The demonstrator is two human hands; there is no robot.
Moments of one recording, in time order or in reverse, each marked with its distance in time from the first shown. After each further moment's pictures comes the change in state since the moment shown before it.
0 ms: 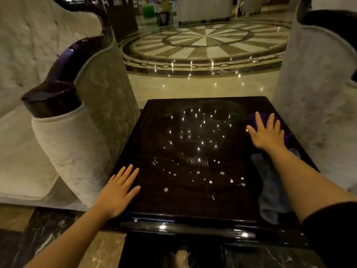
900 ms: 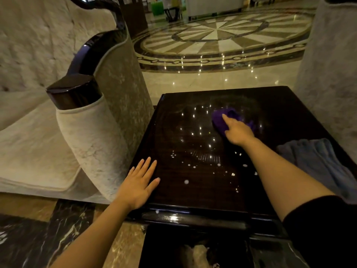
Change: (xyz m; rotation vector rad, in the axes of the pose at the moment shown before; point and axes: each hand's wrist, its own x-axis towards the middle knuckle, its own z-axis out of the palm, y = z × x) left_hand 0.002 -0.007 0.008 0.002 0.064 0.044; right_hand -0.020 -0.105 0.055 -0.055 -0.156 -0.319
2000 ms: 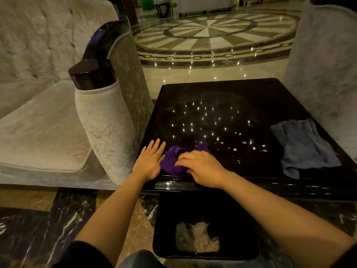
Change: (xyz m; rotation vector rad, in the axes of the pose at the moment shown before) left_hand -0.004 0.002 -0.003 0.035 -0.004 0.076; right_hand -0.161 -0.106 0.061 -0.059 -0.119 -0.648
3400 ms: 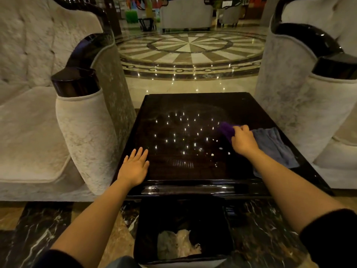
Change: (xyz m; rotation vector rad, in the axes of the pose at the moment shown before) left_hand 0.000 0.009 0.002 -0.051 0.030 -0.070; right_hand -0.059 0.119 -0.072 0.031 0.278 0.881
